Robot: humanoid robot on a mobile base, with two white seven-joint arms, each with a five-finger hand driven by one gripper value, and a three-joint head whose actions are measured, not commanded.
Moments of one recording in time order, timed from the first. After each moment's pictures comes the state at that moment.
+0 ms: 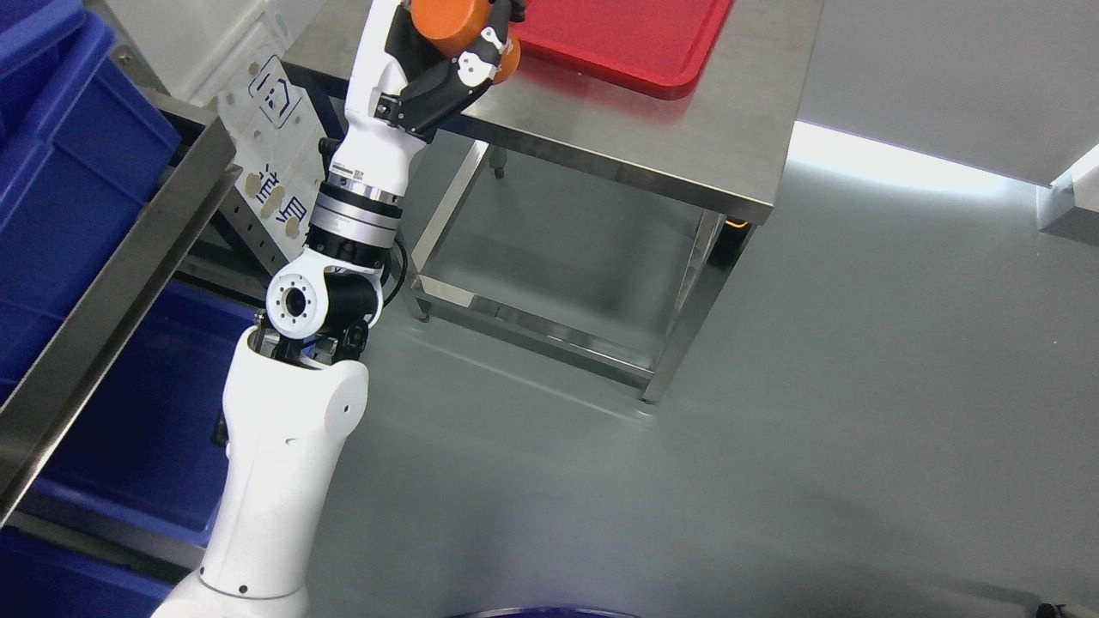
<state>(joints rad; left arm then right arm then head) -0.47 0.00 -0.22 -1.66 0.34 -0.16 -0.16 0.00 0.00 0.00 0.00 0.00 -0.02 -0.06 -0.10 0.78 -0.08</state>
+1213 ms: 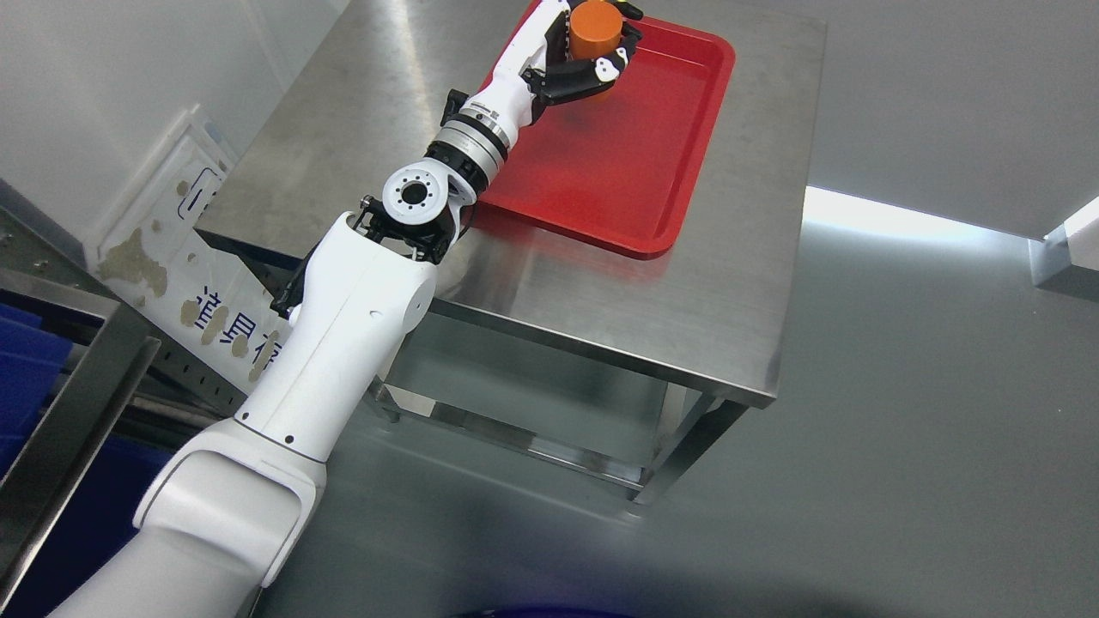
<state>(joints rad) -0.83 0.00 -0.49 -1.08 0.29 -0.06 -0.10 0.00 0.00 0.00 0.00 0.00 -0.02 -0.06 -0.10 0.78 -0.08</state>
